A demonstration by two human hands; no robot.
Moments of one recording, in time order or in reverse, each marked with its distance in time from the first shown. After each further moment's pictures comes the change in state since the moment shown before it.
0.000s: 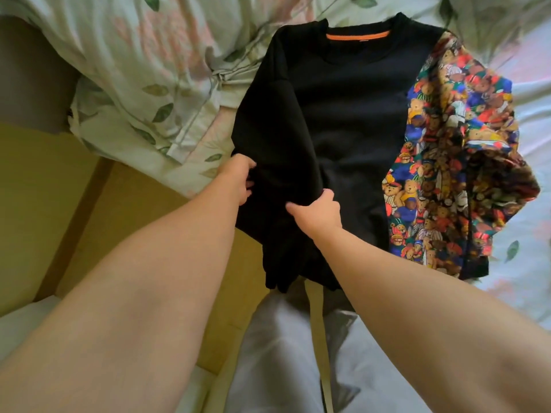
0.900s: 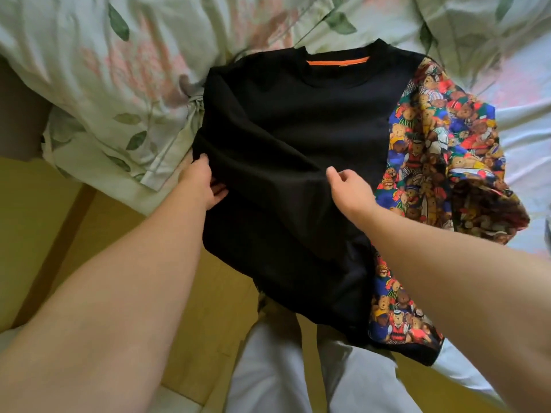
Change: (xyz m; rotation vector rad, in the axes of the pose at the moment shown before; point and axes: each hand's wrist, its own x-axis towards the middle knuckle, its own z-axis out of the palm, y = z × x) left_hand 0.048 0.044 0.011 -0.304 0.099 0.016; right_hand 0.100 -0.021 -0.107 -0.076 0.077 -0.258
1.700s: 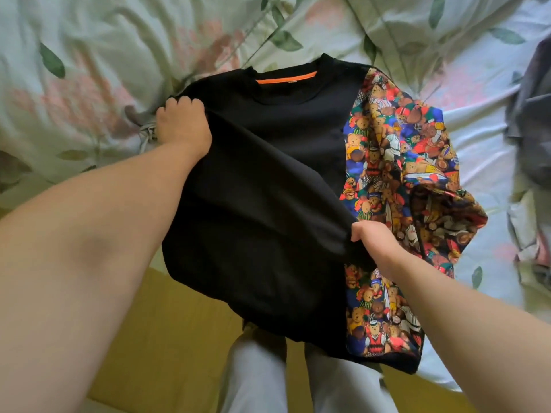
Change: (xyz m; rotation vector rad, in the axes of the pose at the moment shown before) left_hand -0.011 0.065 0.121 1.785 0.390 1.293; right_hand -0.027 0.094 -0.070 0.369 -0.079 0.373
